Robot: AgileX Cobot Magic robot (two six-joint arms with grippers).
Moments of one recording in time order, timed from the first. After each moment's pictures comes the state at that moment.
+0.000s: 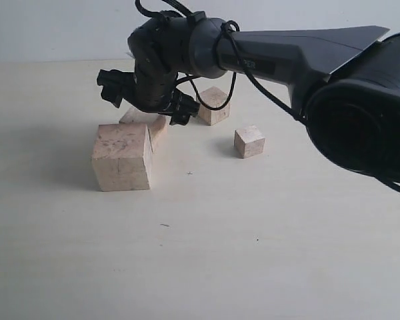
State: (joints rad) left arm 0.04 0.01 0.00 -0.06 0.37 -0.11; right arm 0.87 2.44 -2.04 -0.21 0.74 1.10
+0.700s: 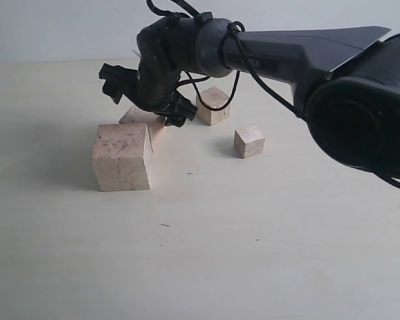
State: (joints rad) left arm 0.04 0.01 0.00 -0.06 0.37 -0.11; right arm 0.85 2.45 -2.04 -0.12 0.69 1.11
